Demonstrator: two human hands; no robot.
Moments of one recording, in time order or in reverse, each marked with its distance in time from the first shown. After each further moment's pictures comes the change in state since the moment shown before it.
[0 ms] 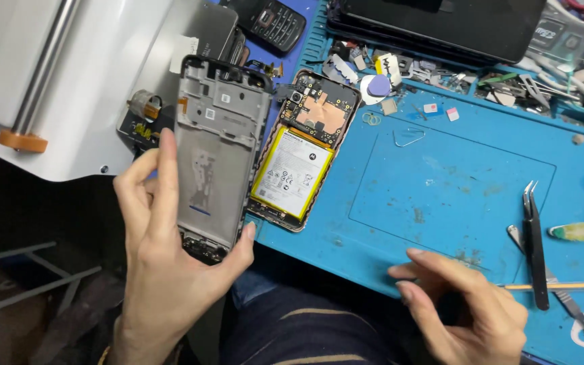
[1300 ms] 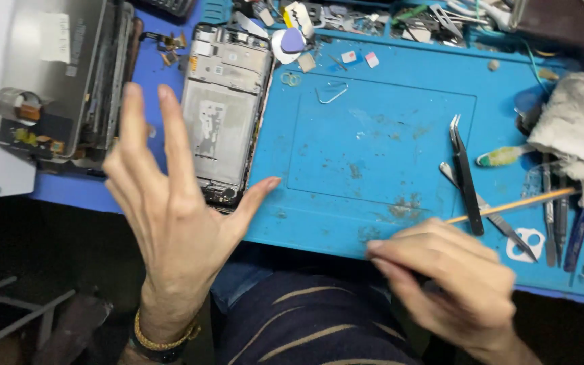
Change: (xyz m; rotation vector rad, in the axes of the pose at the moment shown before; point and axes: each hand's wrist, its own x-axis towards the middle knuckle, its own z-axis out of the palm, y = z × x) left_hand 0.022 0.021 0.067 0.344 0.012 0.244; right_hand 0.012 -0.018 -0.040 -0.035 -0.086 -0.280
